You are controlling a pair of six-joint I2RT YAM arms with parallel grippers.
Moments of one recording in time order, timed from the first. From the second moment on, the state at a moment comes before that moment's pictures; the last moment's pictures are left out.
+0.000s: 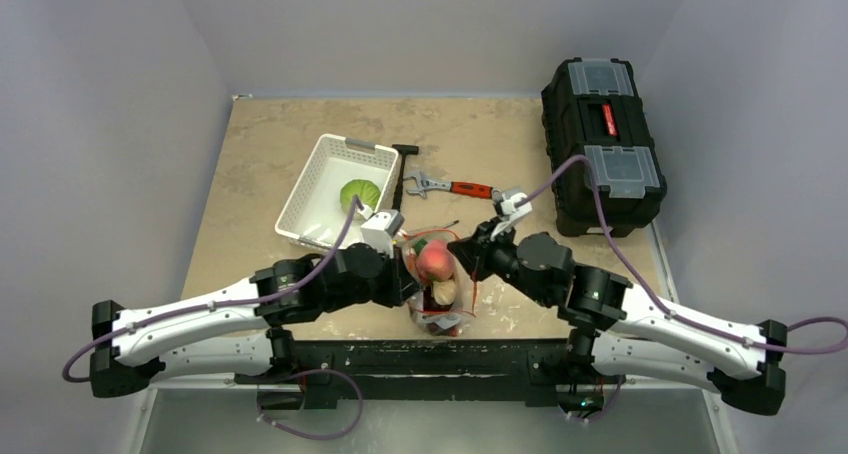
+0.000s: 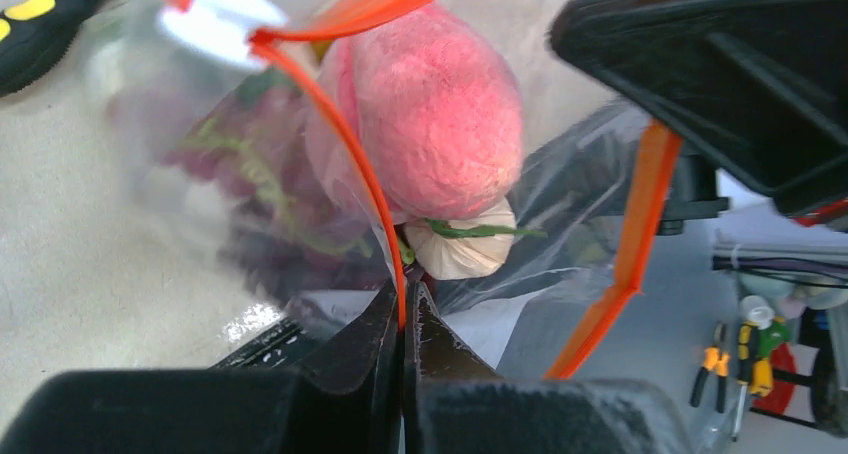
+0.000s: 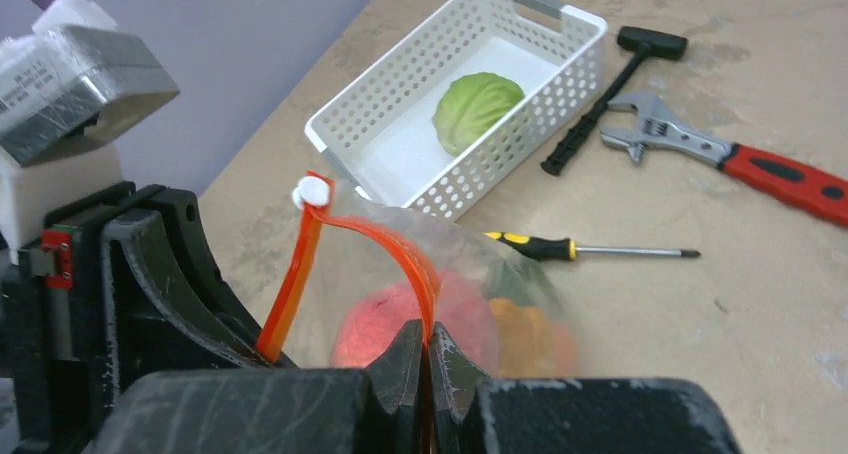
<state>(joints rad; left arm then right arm) -1.24 0.96 0.87 -0.53 -0.25 -0.88 1.16 0.75 0.75 -0.24 0.40 0.54</state>
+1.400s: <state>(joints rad) -1.24 0.69 0.66 -0.54 -0.31 -1.07 1.29 1.16 1.17 -0.45 0.11 0.33</state>
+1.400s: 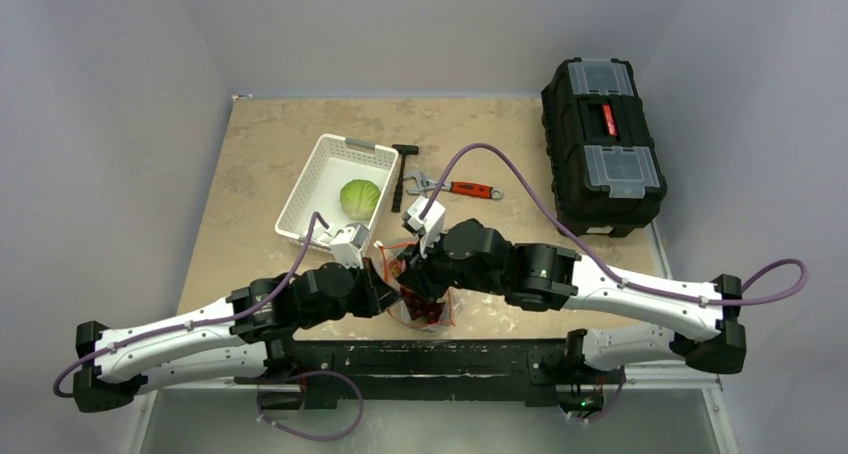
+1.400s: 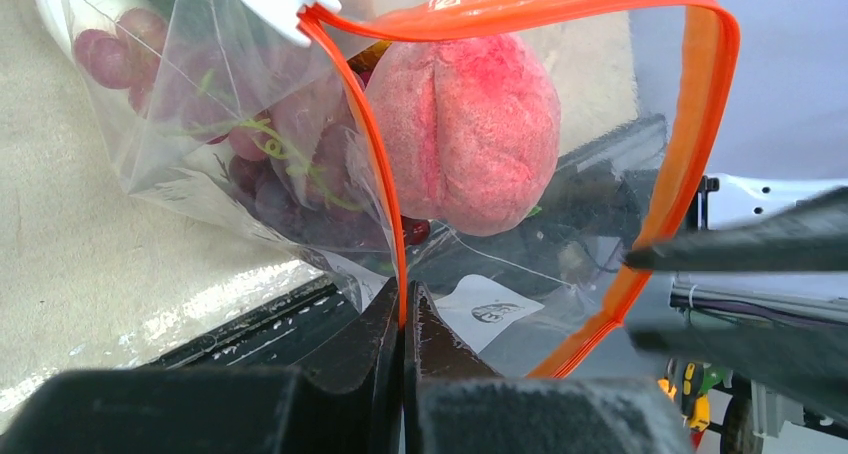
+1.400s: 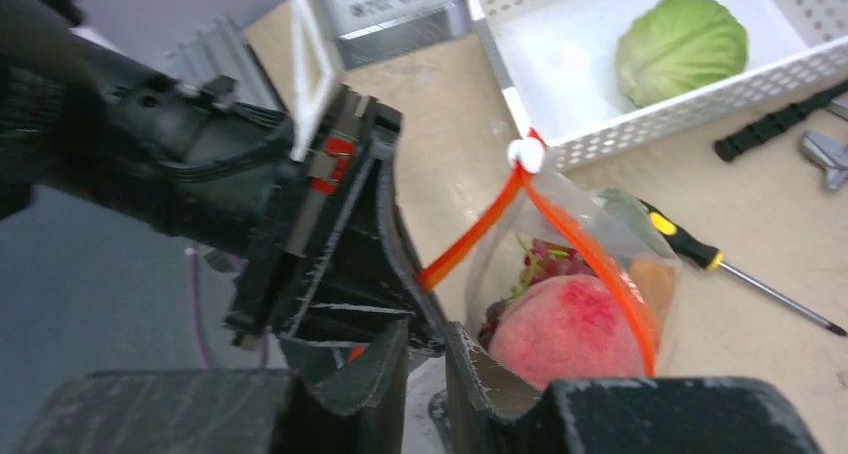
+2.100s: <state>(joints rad) -1.24 0.69 0.66 -0.57 -0.31 -1.07 1.32 1.30 1.07 -0.39 0.37 0.32</state>
